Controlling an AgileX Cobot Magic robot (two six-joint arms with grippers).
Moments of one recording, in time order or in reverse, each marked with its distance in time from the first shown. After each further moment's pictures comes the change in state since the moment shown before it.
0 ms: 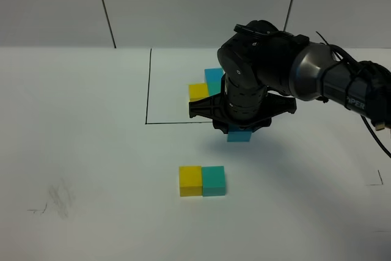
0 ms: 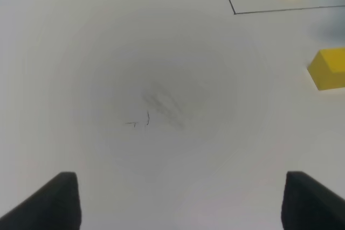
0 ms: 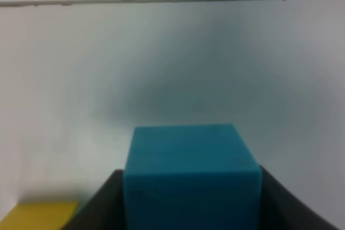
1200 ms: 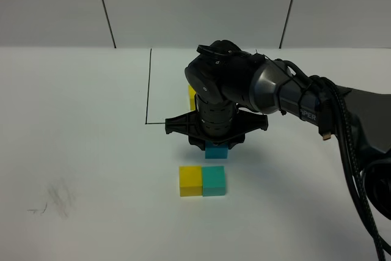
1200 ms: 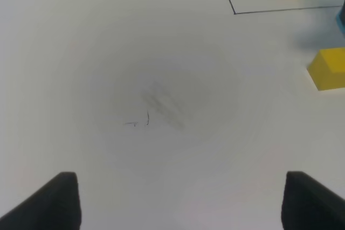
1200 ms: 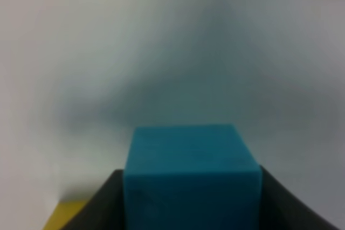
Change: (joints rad) left arm 0.000 0.000 0.000 0.000 0.000 -0.005; right arm 0.065 0.128 -0.095 0.036 0.026 0.061
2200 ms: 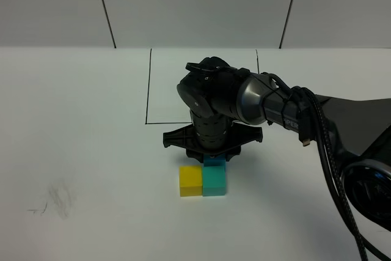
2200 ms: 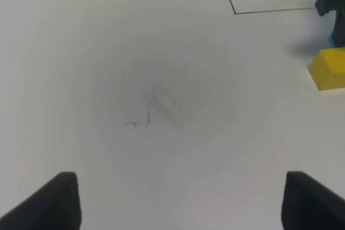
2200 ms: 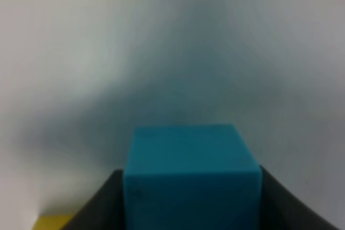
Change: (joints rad) left arm 0.002 0.000 0.000 0.000 0.000 0.000; right arm 0.020 0.063 0.000 -0.011 -0.006 0.029
